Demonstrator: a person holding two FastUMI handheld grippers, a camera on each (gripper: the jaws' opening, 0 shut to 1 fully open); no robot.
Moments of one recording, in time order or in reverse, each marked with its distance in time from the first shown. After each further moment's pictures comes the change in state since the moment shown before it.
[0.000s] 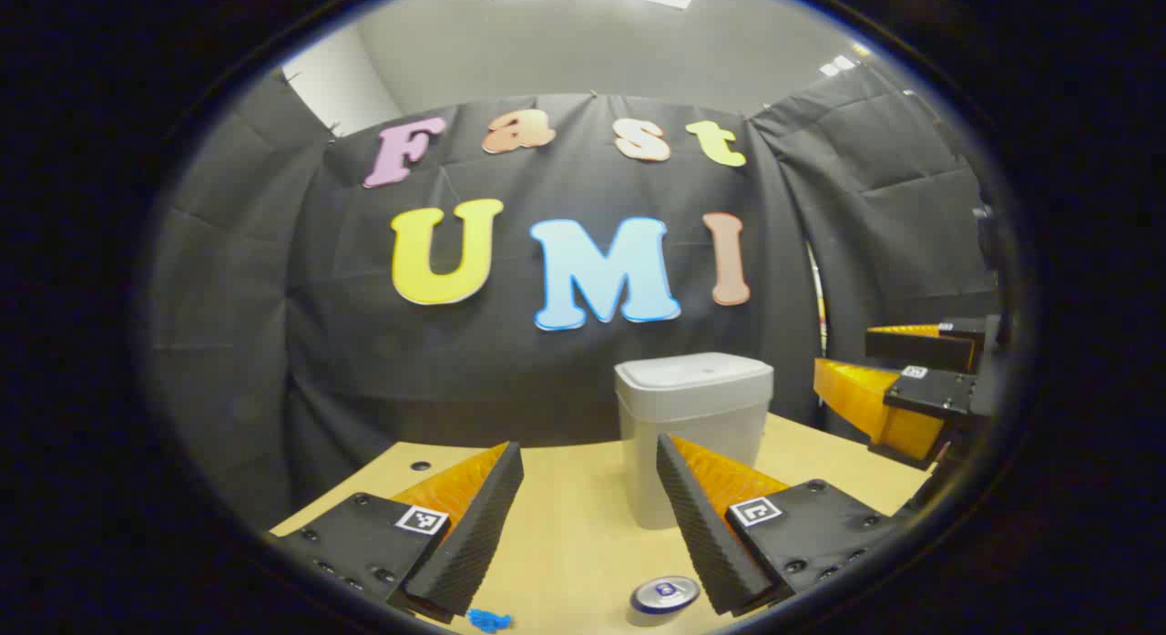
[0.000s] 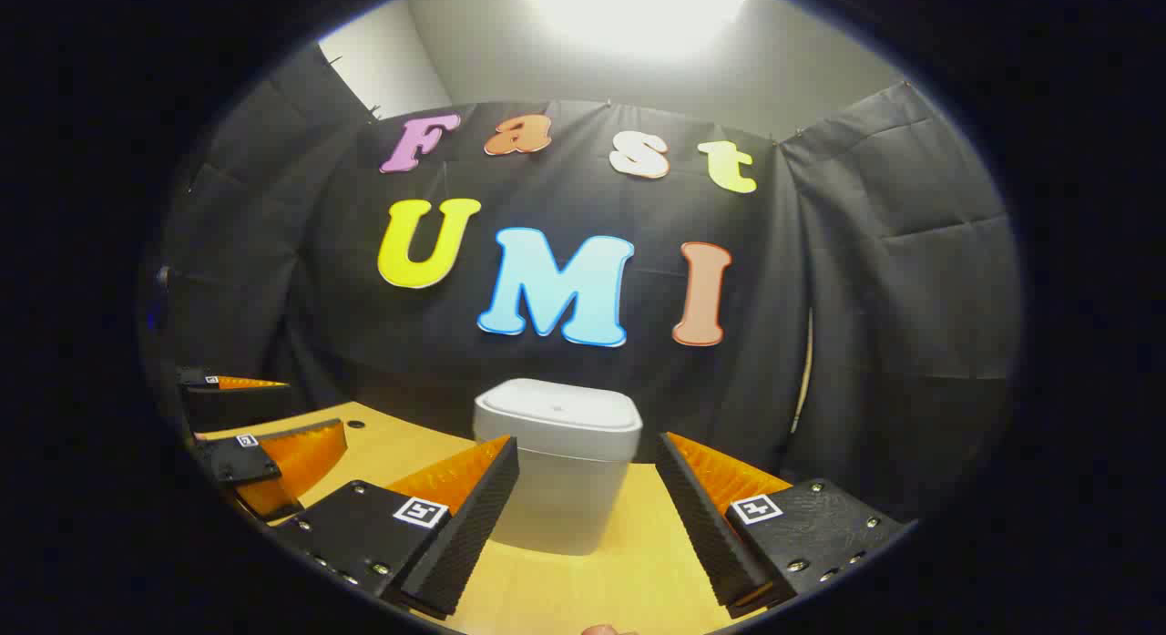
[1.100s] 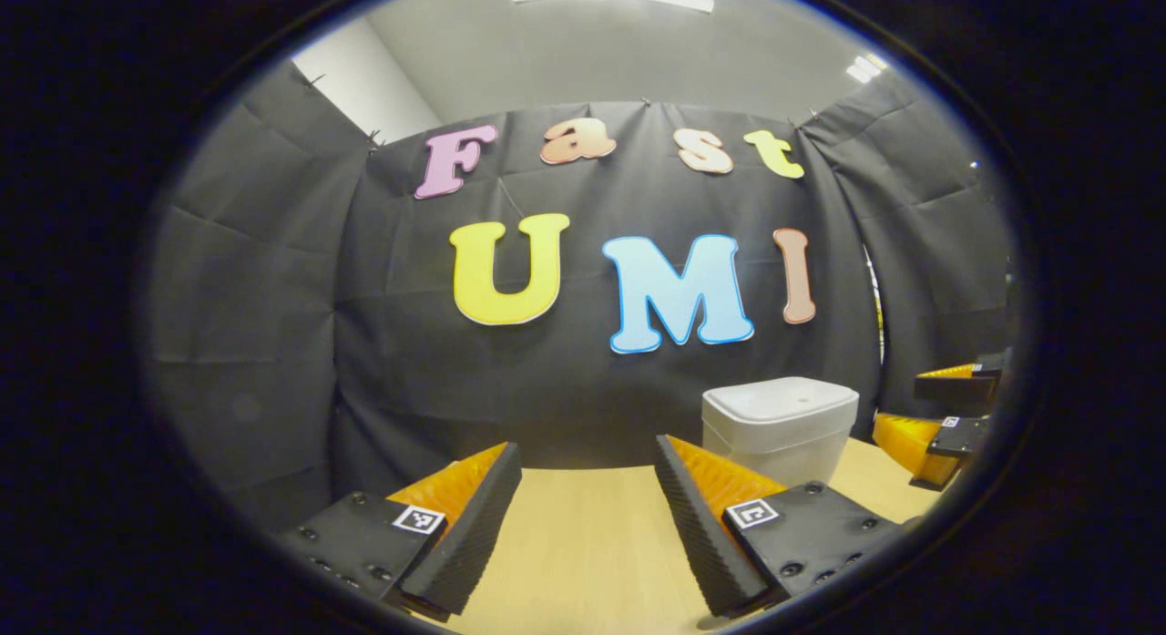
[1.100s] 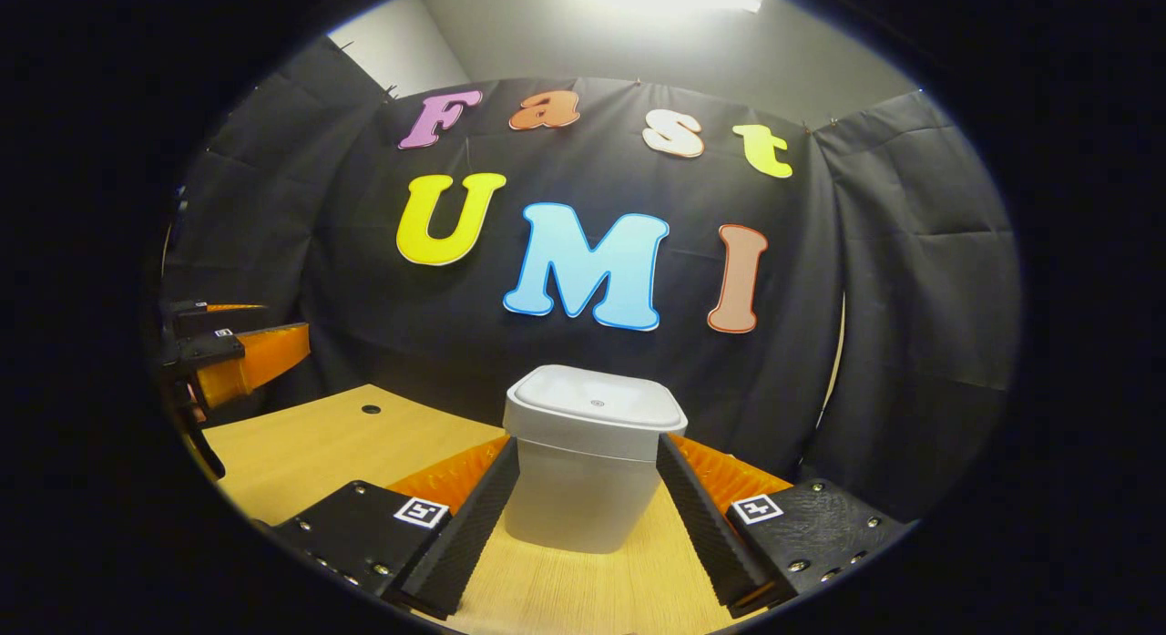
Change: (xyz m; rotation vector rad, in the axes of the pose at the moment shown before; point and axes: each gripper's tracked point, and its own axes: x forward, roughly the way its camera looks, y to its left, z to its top) left arm 0.042 0.078 0.024 0.009 -0.003 0.077; right arm 0.032 0.012 -0.017 -0.064 0.103 0.000
